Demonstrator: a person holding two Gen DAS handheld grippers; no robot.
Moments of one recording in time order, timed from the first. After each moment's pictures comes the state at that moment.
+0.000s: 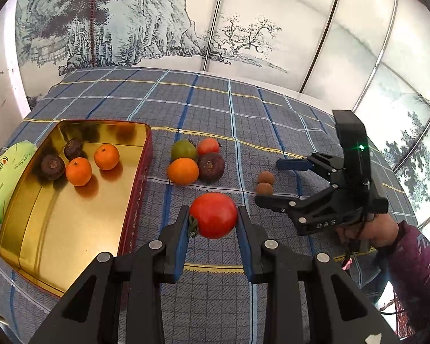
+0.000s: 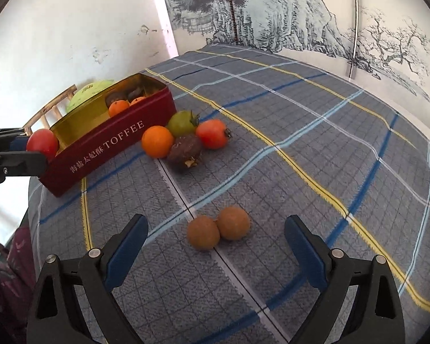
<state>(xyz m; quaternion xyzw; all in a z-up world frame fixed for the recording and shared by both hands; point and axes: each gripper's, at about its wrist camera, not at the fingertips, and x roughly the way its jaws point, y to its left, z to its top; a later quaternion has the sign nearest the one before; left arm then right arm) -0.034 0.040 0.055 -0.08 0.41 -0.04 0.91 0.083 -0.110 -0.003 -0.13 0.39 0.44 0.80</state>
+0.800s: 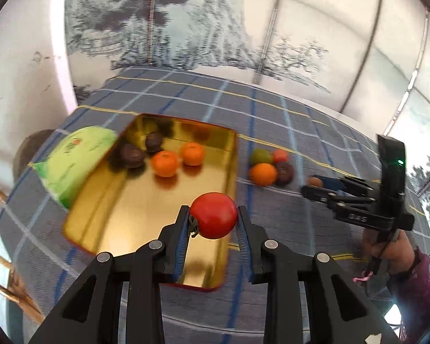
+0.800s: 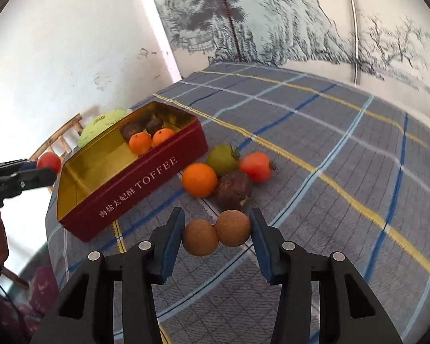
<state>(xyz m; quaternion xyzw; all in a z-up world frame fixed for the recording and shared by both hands) -0.079 0.125 0.072 -0.10 0.39 0.06 0.91 0.061 -0.076 0.009 -0.05 0.38 0.43 0.82</state>
